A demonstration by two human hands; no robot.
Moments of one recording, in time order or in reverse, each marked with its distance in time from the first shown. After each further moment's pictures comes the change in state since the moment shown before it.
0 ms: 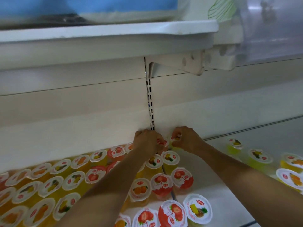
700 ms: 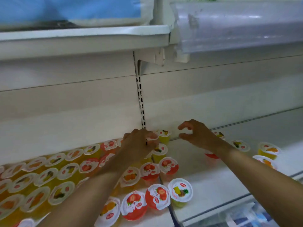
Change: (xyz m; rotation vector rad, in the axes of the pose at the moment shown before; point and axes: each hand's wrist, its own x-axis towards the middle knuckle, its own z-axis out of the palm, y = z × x) left_hand -0.057 0.018 -0.022 -0.170 0.084 0.043; right_hand -0.054 0.029 -0.053 0.000 0.053 -0.016
